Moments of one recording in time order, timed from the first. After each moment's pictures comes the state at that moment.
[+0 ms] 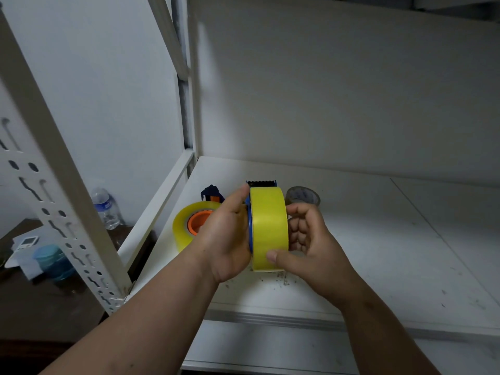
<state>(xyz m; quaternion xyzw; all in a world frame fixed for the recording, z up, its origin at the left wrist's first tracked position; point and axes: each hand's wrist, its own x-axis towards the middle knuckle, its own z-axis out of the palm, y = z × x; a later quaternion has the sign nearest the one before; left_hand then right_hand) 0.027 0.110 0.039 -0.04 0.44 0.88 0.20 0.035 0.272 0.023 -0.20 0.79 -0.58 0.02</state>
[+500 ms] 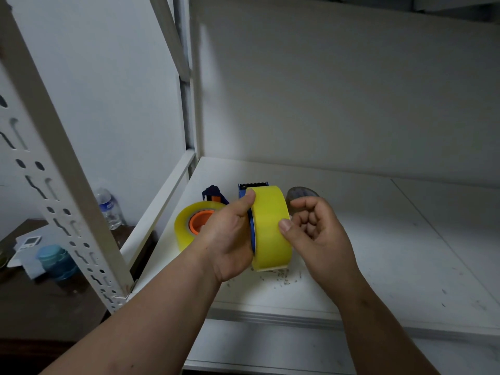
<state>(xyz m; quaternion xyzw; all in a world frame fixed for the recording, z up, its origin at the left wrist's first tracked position) 0.031 0.112 0.040 -0.06 0.42 0.88 0.19 0.038 0.266 0.032 -0.15 0.77 -0.62 -0.08</state>
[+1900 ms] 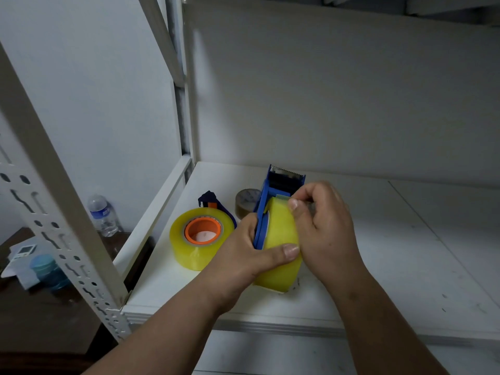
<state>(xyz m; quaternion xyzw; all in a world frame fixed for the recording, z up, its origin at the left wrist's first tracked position) 0.047 0.124 0.015 0.10 0.63 0.77 0.07 0.018 0.262 0.053 -0.18 0.84 -0.41 -0.30</state>
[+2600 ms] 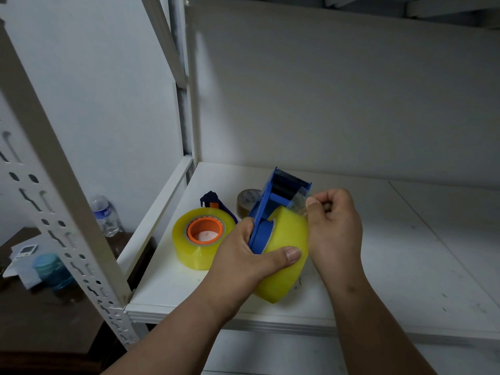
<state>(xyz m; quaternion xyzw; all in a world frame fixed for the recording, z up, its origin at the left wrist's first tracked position) 0.061 0.125 0.016 0.05 0.67 0.74 -0.02 0.015 0.259 0.048 0.00 0.81 -0.52 -0.27</state>
